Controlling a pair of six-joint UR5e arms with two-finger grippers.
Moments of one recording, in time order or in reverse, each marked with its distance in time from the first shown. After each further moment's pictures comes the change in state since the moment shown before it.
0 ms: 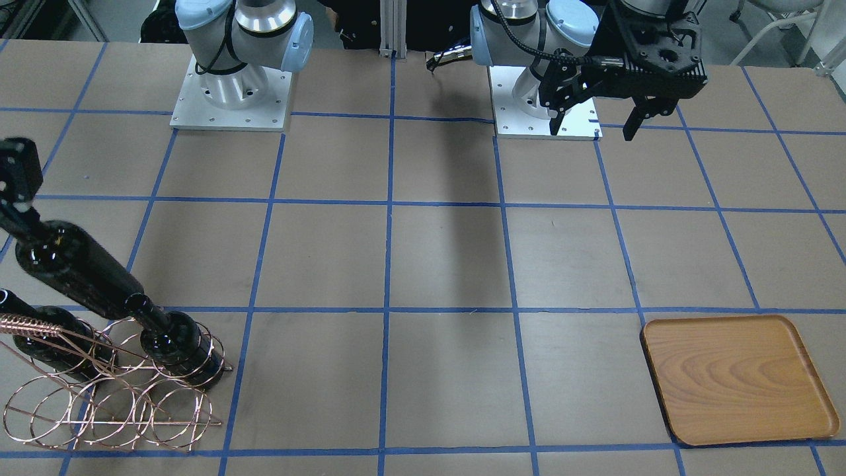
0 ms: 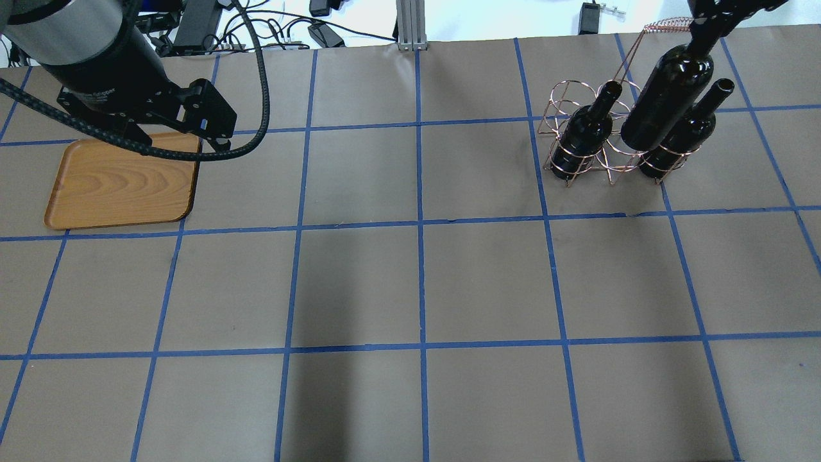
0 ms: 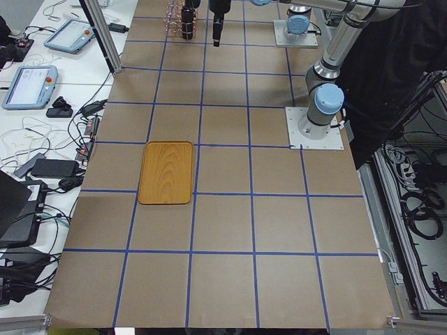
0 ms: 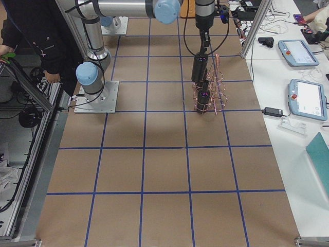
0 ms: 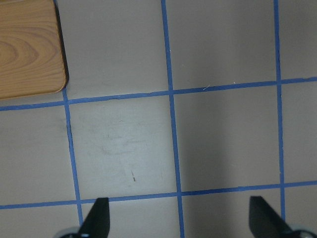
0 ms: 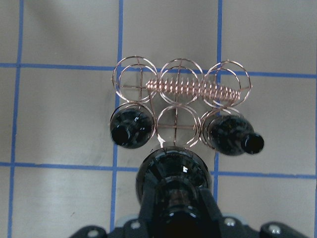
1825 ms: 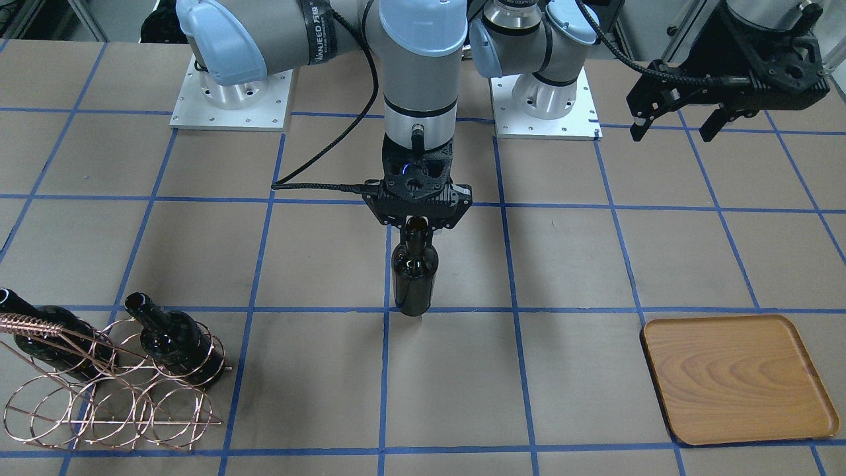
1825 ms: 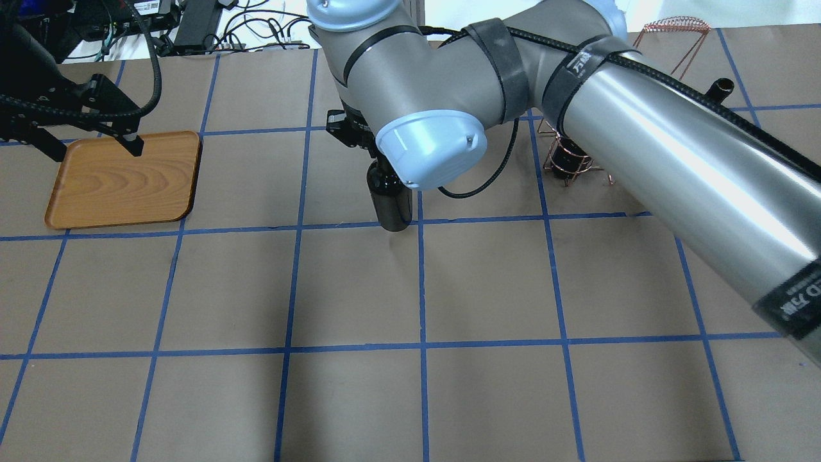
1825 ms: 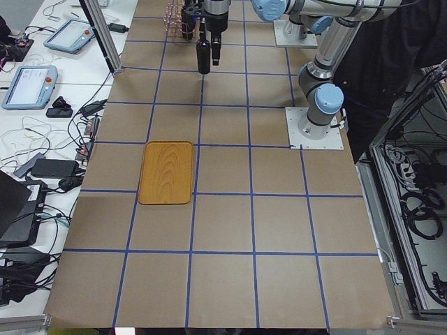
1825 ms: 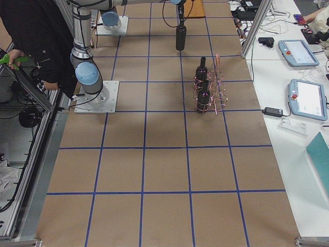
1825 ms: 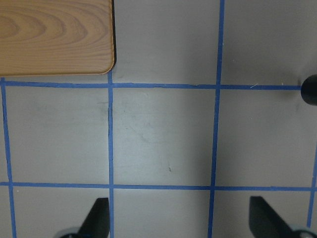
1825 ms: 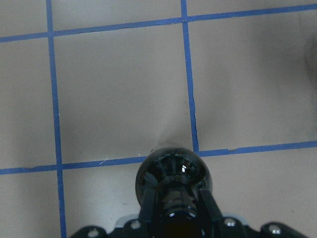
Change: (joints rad) left arm 0.232 0.010 0.003 -0.060 -0.019 0.123; right arm 0.724 0.236 0.128 -0.389 -0.143 0.829
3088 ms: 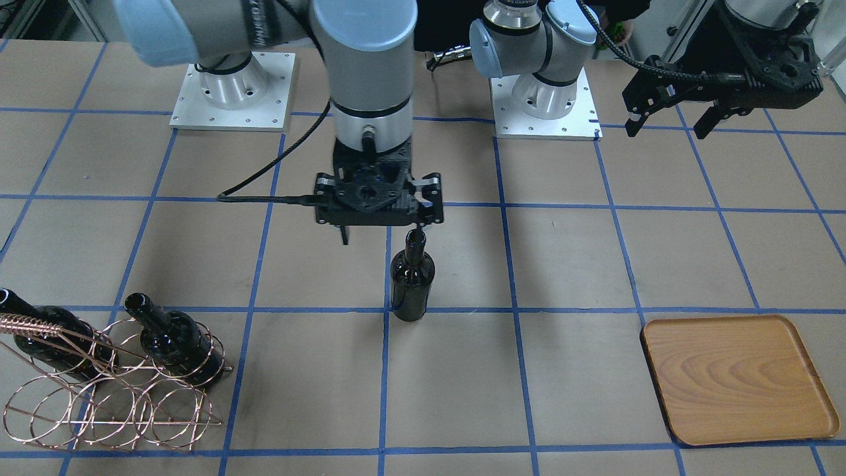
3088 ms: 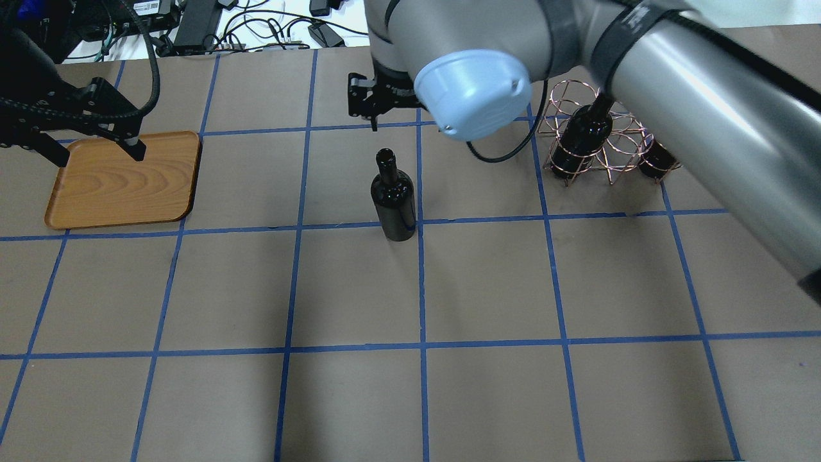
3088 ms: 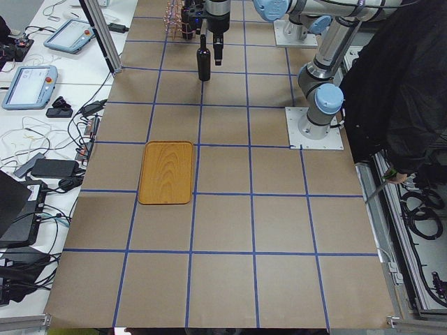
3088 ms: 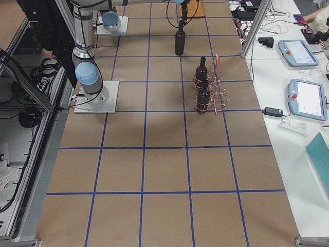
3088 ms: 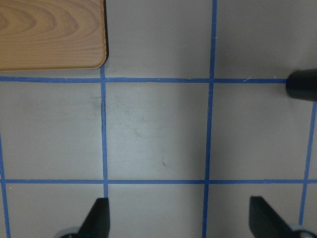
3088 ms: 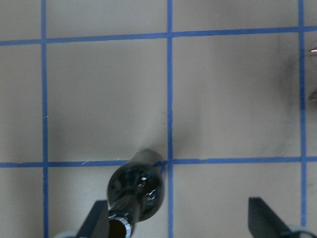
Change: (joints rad) left arm -0.001 0.004 0.002 -0.023 -0.016 0.010; right arm -0.143 -0.033 -0.084 0.145 0.064 -0.227
